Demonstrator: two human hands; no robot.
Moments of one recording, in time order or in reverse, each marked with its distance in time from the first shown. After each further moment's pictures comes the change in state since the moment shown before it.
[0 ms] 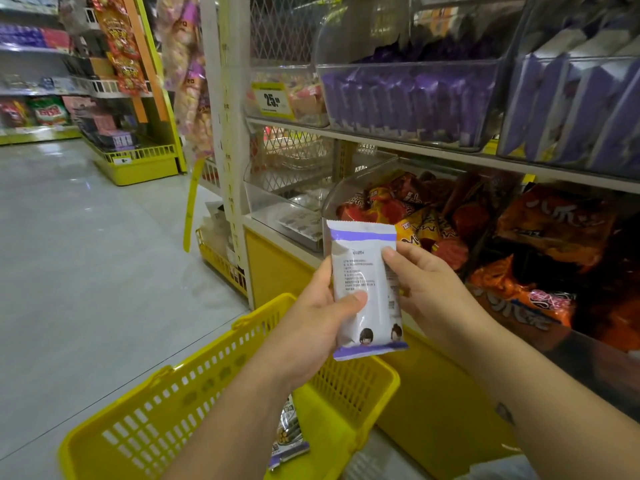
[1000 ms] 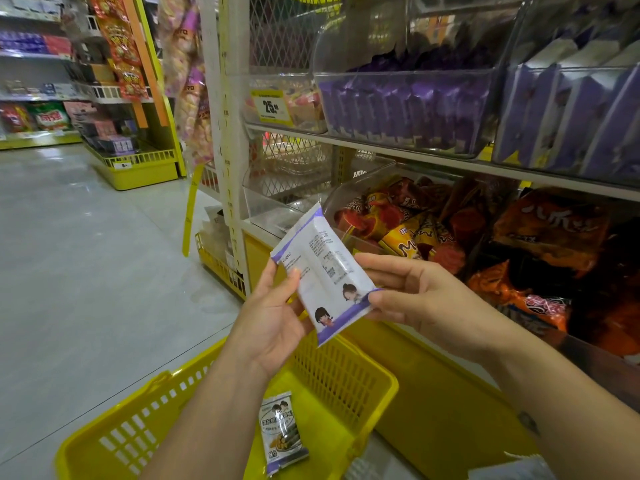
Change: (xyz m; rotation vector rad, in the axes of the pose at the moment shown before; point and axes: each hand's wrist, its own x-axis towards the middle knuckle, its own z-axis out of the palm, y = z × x) left_hand 0.006 0.004 -0.035 -0.474 0.343 0.000; right_hand -0.016 -0.018 -0.010 -0.116 -0.359 0.011
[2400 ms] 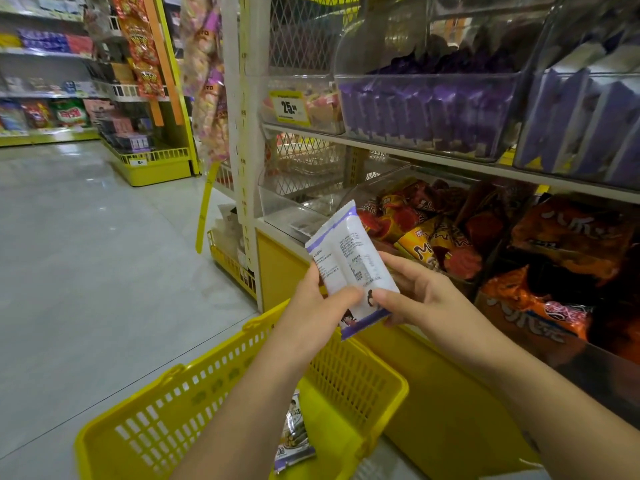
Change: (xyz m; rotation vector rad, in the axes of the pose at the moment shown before) left_hand -0.019 0.000 0.023 0.846 -0.023 0.057; right_hand 0.004 0.011 0.010 -0.223 0.087 -0.116
